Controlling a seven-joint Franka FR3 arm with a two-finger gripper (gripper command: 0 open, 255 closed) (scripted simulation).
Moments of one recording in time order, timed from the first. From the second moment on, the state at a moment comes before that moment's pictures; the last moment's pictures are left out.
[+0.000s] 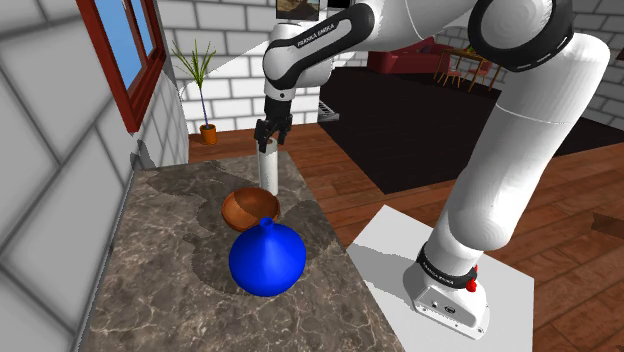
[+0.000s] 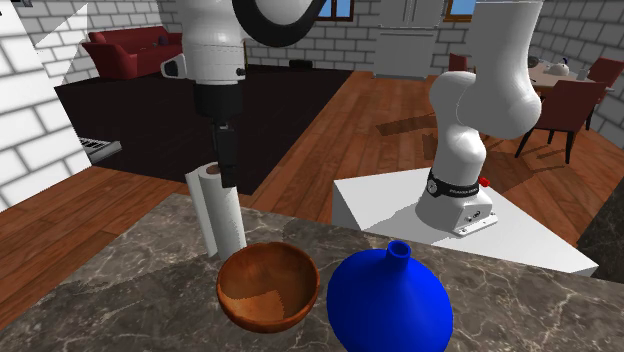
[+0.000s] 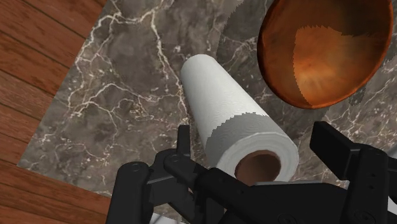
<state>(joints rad) 0.08 0.02 -0.02 -2.10 0.17 2.20 -0.15</state>
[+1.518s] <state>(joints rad) 0.08 -0.02 -0.02 -2.03 0.16 2.09 -0.14</state>
